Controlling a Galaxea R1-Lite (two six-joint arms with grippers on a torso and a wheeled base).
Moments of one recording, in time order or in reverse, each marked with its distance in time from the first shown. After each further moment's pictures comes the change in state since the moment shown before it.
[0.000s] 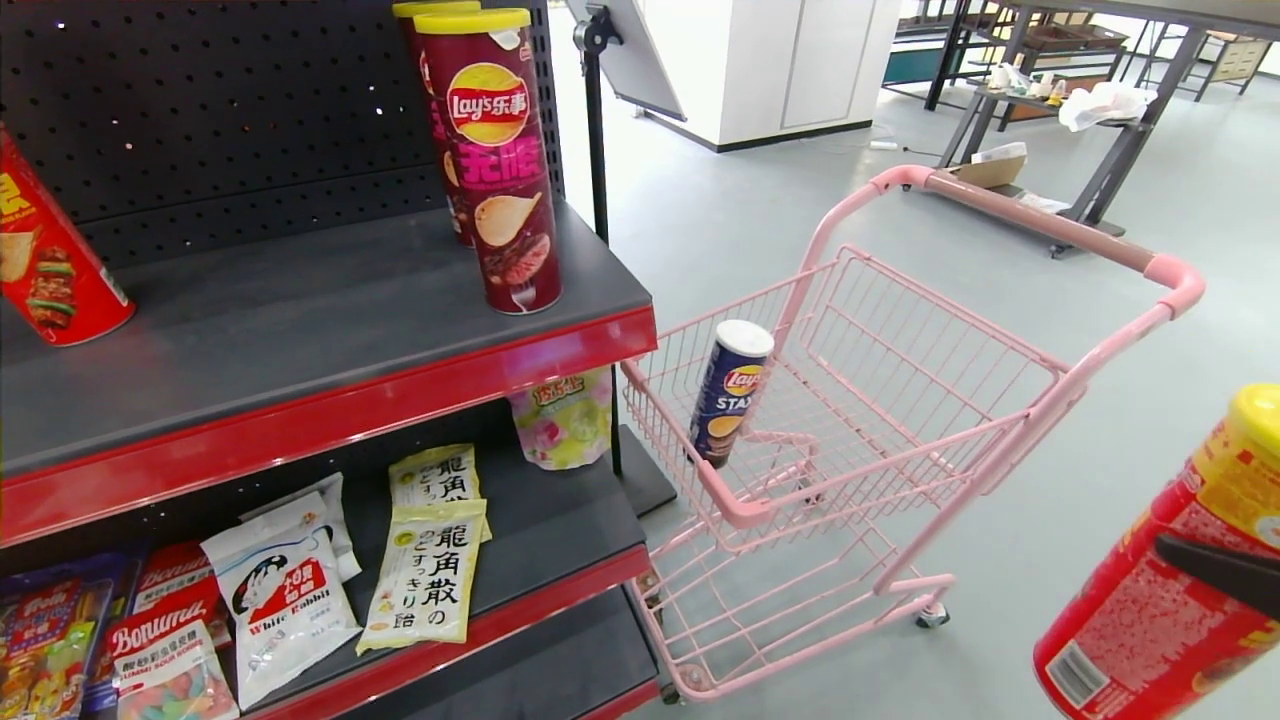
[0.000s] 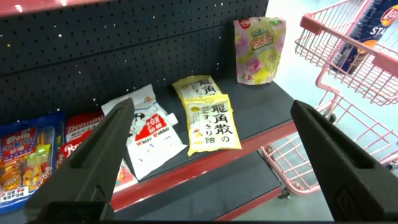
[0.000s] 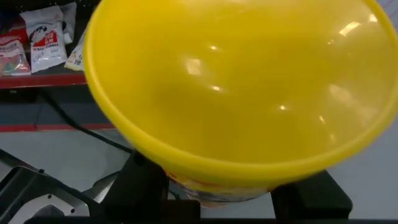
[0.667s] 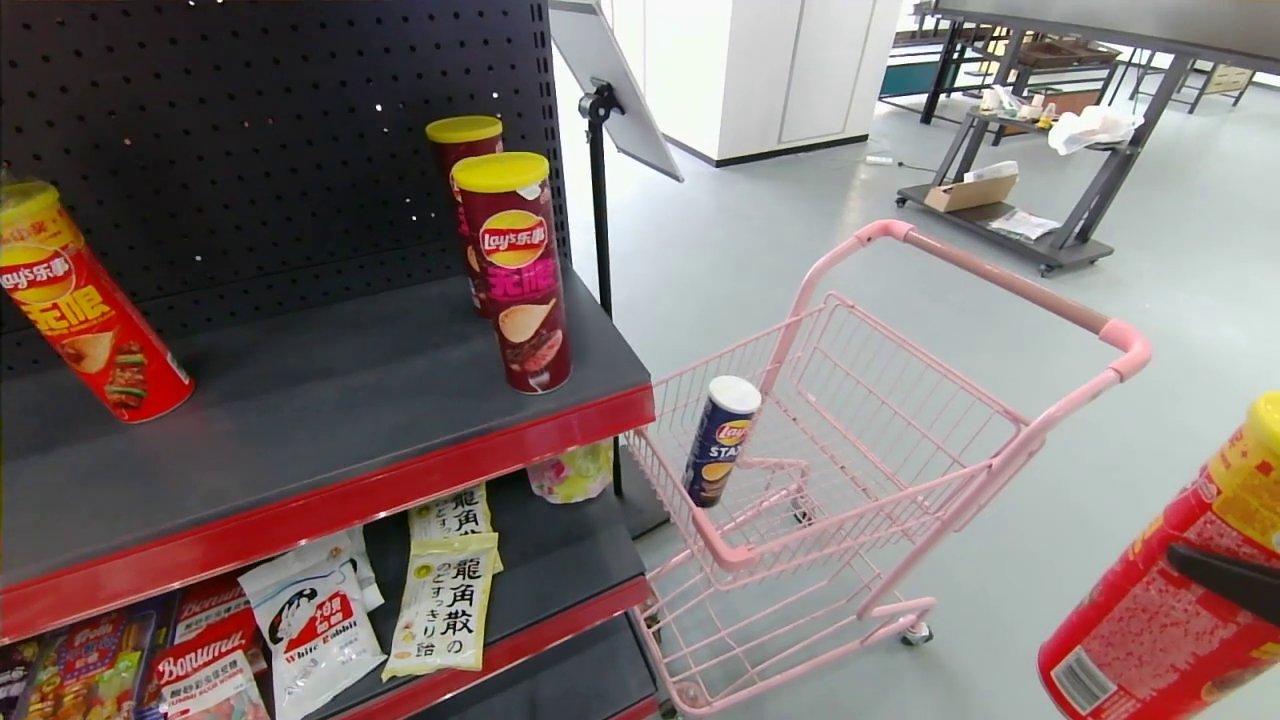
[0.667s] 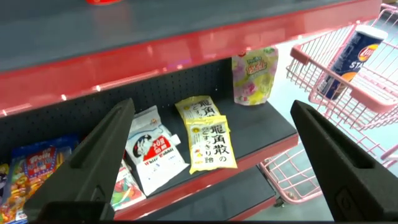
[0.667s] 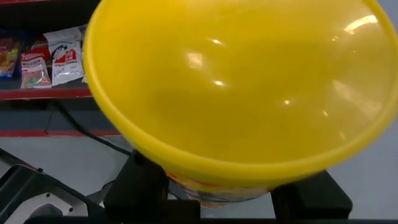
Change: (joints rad) left arm 0.000 -0.001 0.000 -0.001 0.000 0.000; right arm 0.003 -0.029 0.015 -0.003 0.001 -0.009
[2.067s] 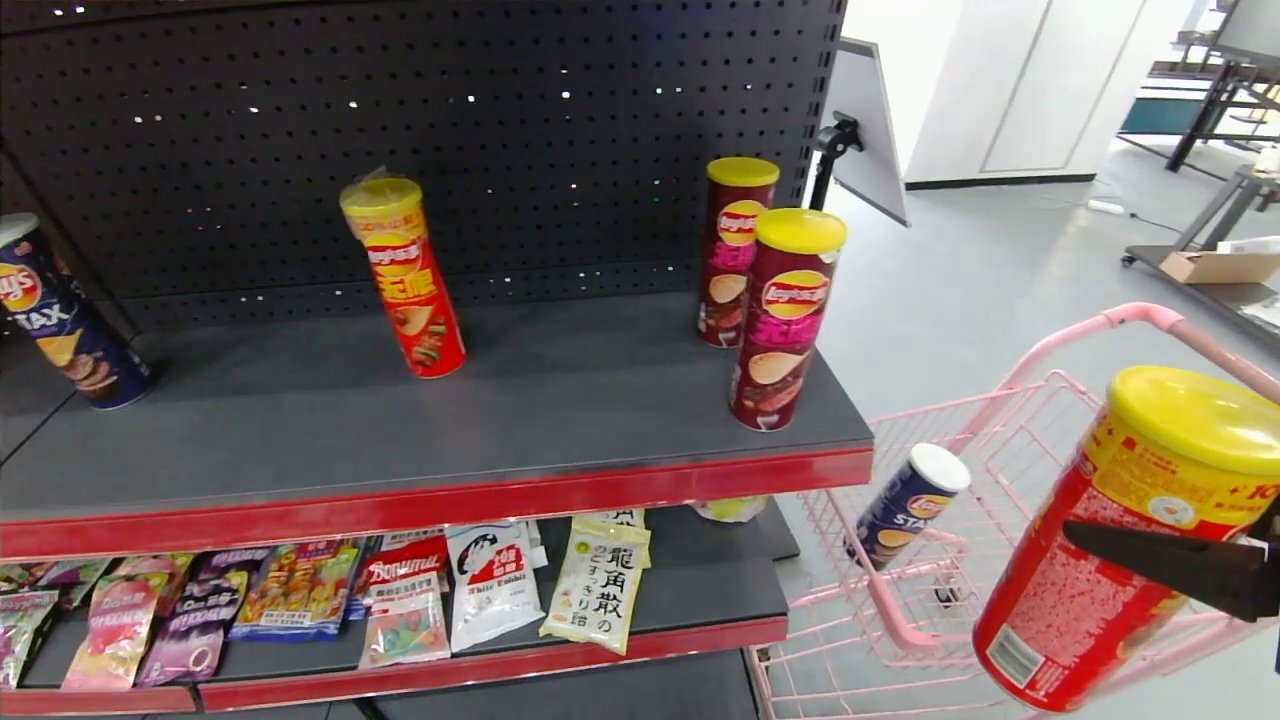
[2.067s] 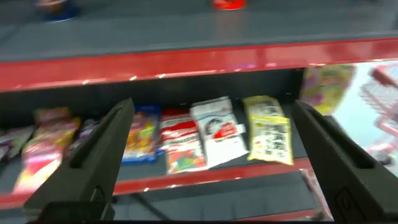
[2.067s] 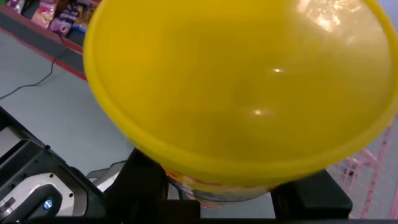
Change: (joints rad) left arm 0.000 0.000 0.000 0.001 0.000 -0.002; right arm 0.011 0.184 -0.054 -0.056 0.140 -0.113
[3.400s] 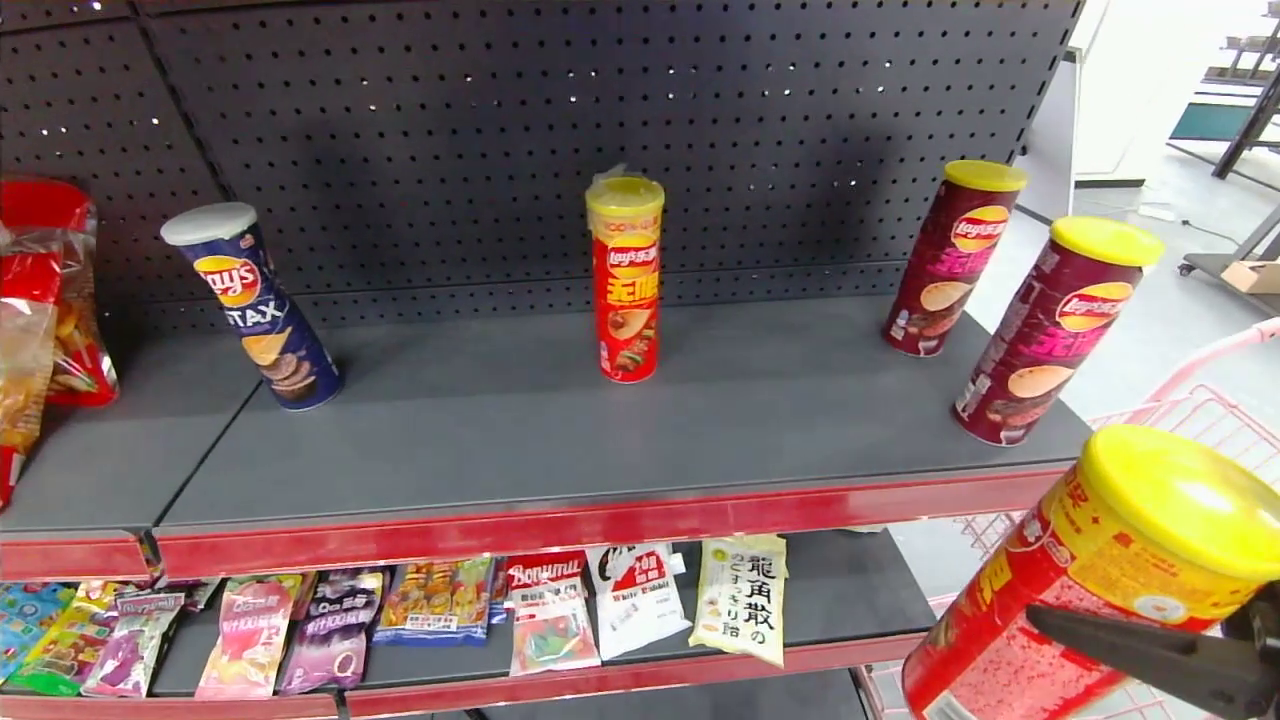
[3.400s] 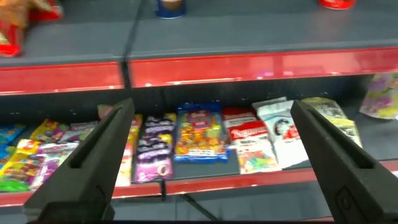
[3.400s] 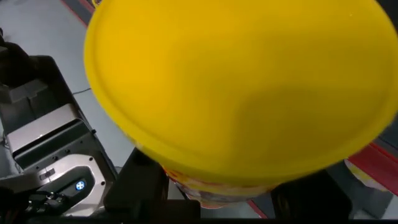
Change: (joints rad) left arm 0.000 0.000 0.000 0.000 0.000 0.003; right arm 0.131 -0.019 0.169 -0.241 0.165 -0.022
